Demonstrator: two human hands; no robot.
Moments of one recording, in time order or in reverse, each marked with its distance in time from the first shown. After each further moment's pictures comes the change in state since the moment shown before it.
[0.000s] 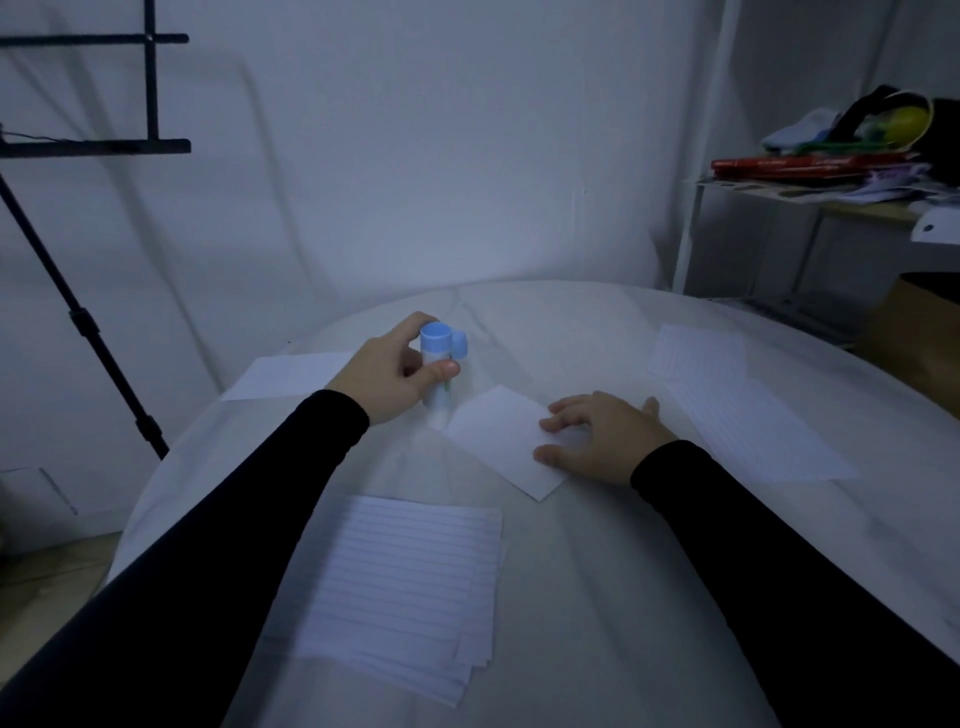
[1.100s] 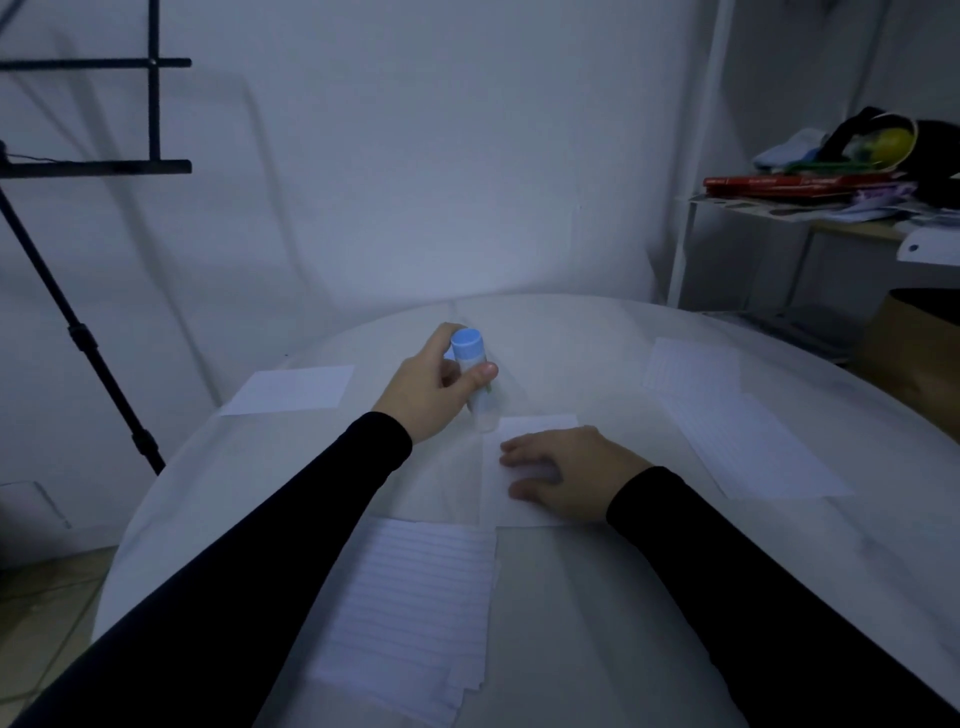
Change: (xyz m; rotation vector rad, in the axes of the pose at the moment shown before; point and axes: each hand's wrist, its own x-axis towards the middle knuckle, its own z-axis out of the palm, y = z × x) left_hand 0.013 0.016 0.037 -0.089 0.040 -0.005; right_hand -0.006 -0.018 0.006 0.009 -0.068 -0.300
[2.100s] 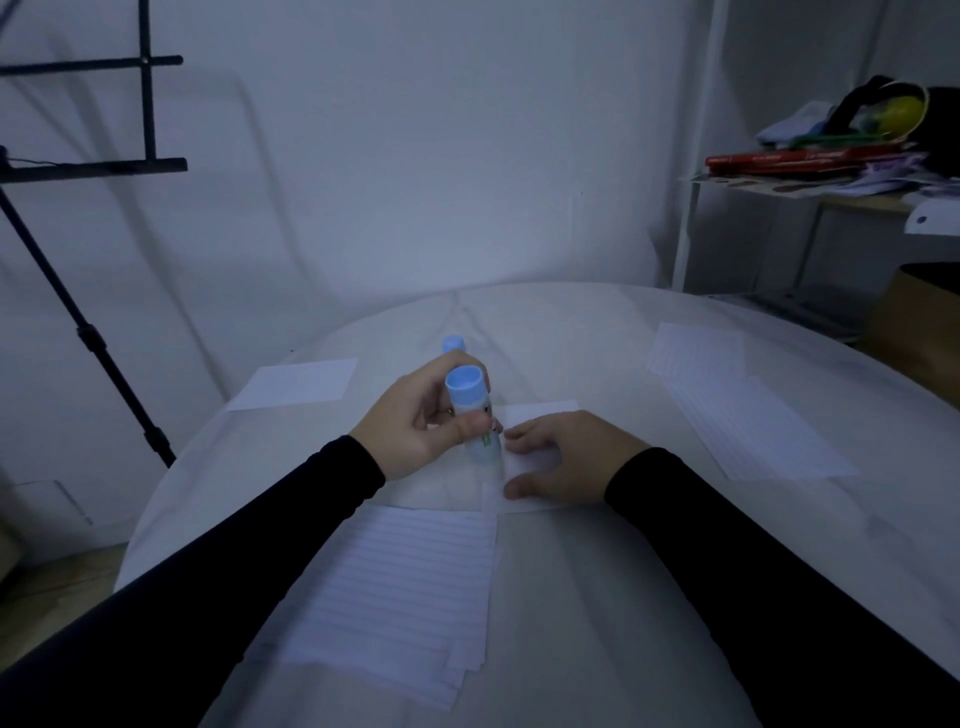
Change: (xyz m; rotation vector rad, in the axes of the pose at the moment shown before) left_hand -0.048 0.012 -0.013 -0.403 -0.266 0.197; right_hand -0.001 -0.004 -0.002 0.134 -0.010 0.096
